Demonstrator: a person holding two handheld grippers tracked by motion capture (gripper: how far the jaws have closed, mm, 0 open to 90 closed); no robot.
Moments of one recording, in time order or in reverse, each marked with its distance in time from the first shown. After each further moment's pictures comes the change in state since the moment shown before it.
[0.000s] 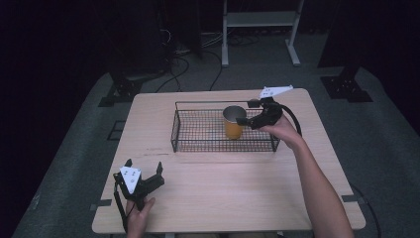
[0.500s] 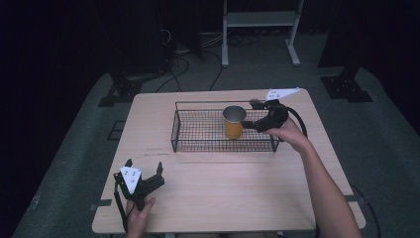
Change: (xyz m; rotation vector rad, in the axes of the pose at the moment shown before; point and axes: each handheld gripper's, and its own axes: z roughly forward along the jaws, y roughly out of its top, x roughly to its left) left arm 0.000 0.000 0.000 -0.001 -0.001 0.004; right arm 0.006 -0.005 -0.018 -0.007 0.014 -0.010
